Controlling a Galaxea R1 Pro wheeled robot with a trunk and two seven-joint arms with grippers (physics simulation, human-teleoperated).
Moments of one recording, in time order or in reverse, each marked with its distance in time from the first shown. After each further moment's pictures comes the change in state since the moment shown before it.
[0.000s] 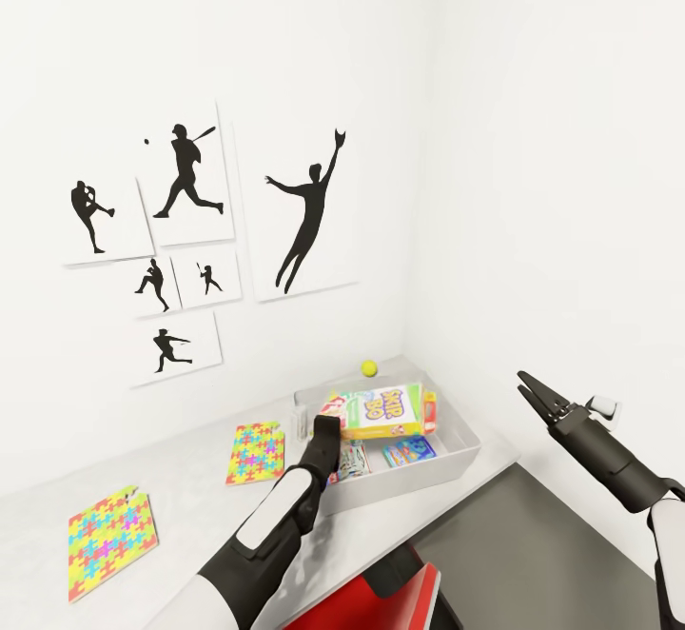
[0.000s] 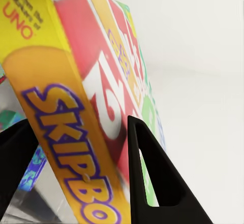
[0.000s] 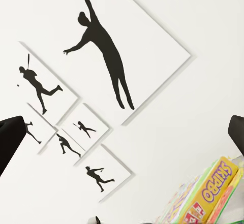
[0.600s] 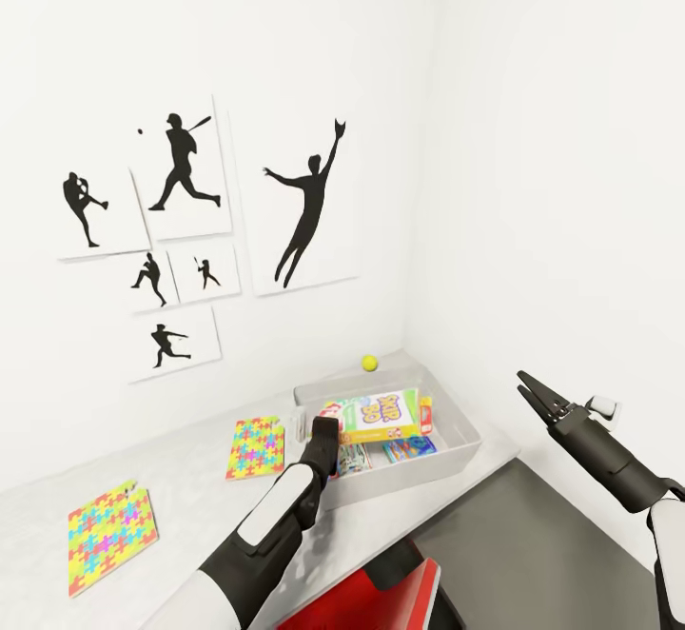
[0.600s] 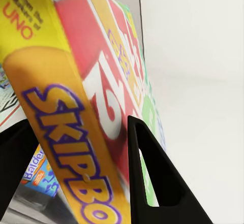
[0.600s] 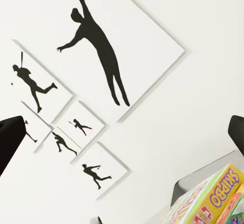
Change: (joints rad) left arm -0.011 0.000 -0.008 -0.012 -0.014 -0.043 0.104; right arm 0.001 0.001 0.001 0.000 0.000 -0.001 0.000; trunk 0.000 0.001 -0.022
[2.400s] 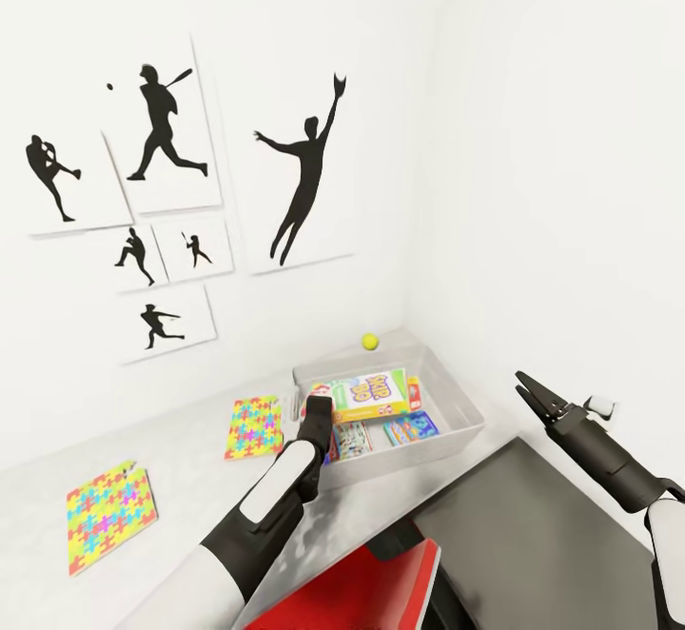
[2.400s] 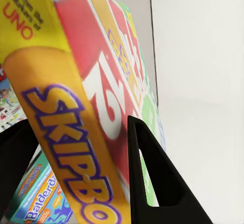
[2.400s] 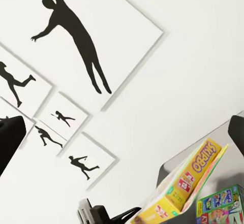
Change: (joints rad) left arm -0.060 0.000 0.000 -0.044 -0.066 -0.099 0.101; right arm 0.001 0.005 0.004 0.000 0.002 -0.002 0.001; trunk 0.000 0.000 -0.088
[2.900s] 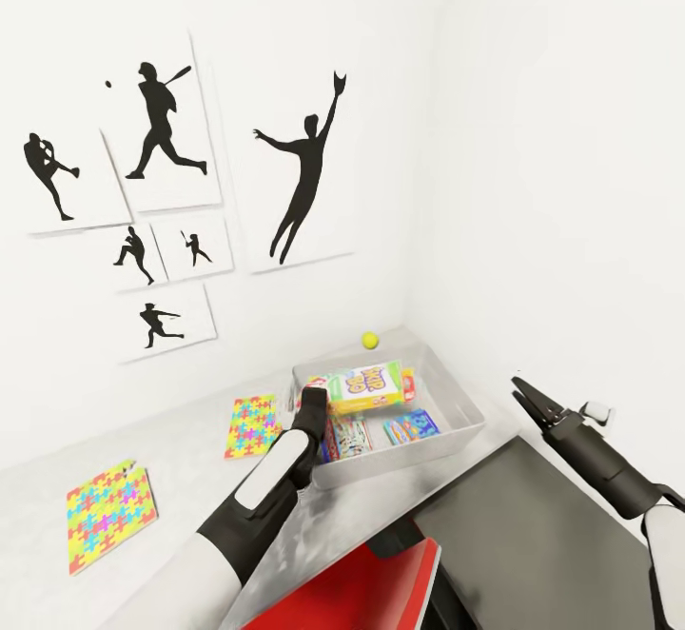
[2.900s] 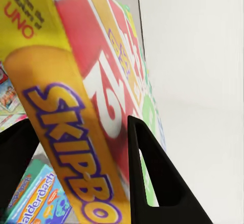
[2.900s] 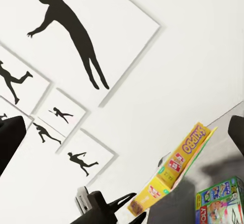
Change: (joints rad) left arm -0.029 0.012 0.030 0.003 -0.003 0.032 0.009; right arm 0.016 0.012 0.002 0.003 0.013 -0.005 0.011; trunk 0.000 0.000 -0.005
